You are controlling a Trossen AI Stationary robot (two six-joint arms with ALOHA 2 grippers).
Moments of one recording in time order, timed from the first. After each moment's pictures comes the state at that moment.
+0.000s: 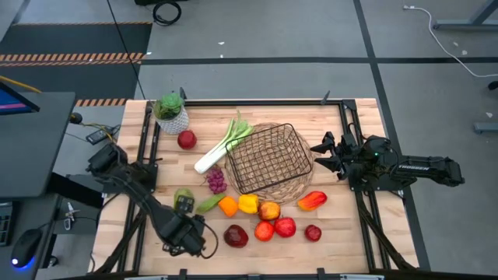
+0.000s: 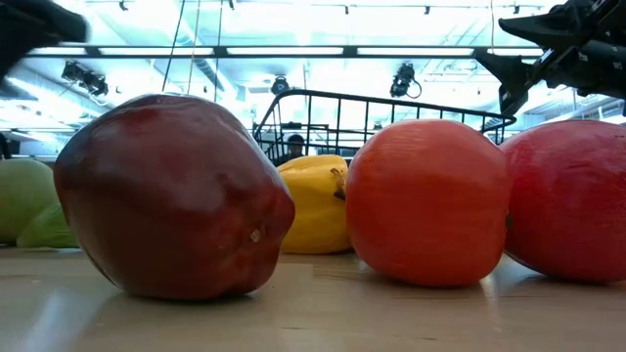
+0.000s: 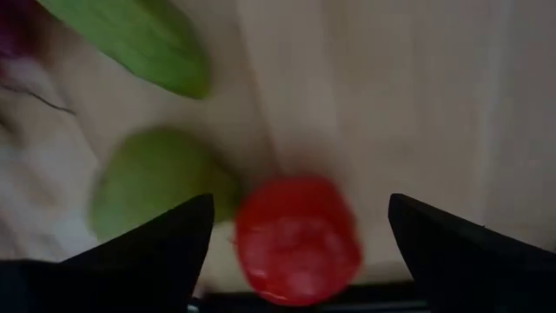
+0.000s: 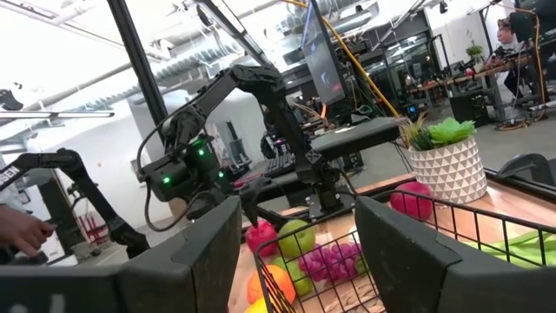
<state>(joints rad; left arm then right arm) -0.75 1.74 1.34 -1.28 -0.02 -0.52 -0.22 0.20 0.01 0.45 -0.27 0.40</state>
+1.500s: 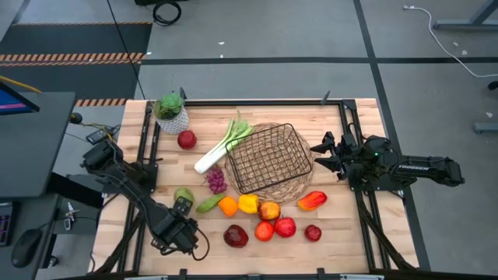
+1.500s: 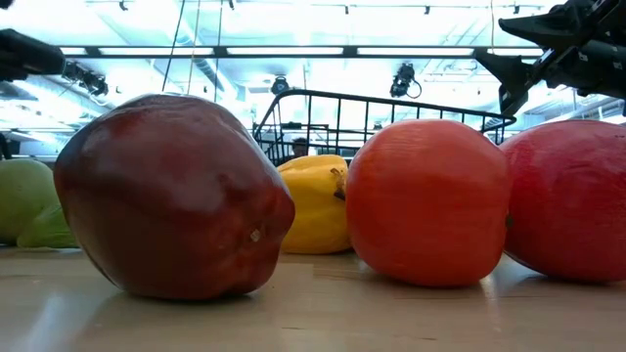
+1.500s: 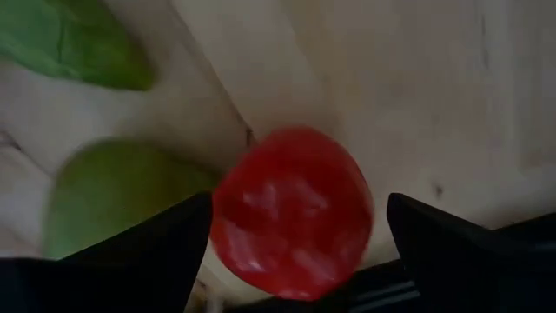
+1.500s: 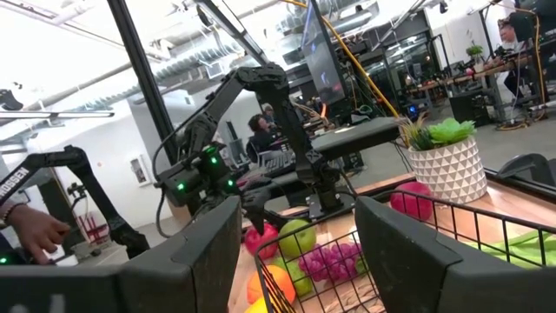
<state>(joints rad) -0.78 1.68 1.17 -1.16 0.01 -0.27 -0.22 0.20 0.01 0.45 -0.27 0.40</state>
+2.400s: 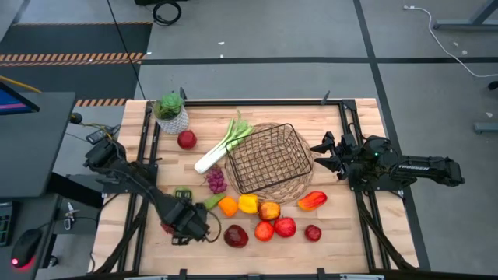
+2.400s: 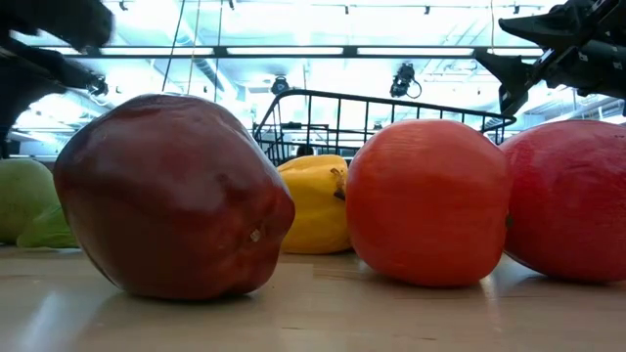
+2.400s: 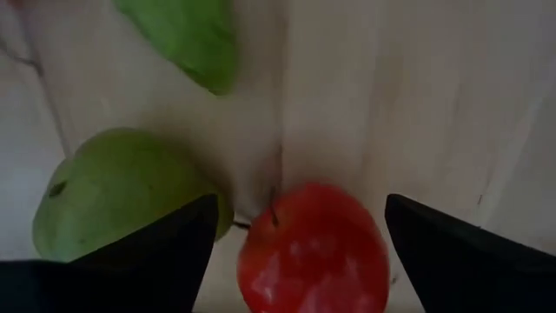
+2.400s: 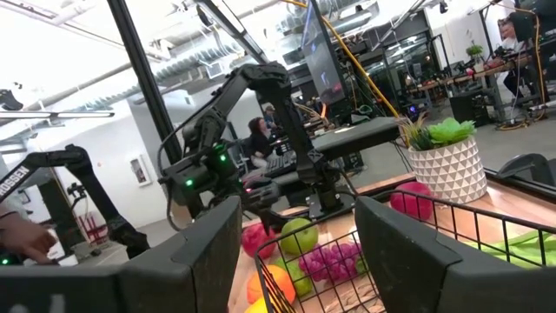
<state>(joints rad) -0.64 1.68 1.17 -1.11 0.03 -0.68 -0.22 0.20 0.01 0.45 -0.27 0.40</state>
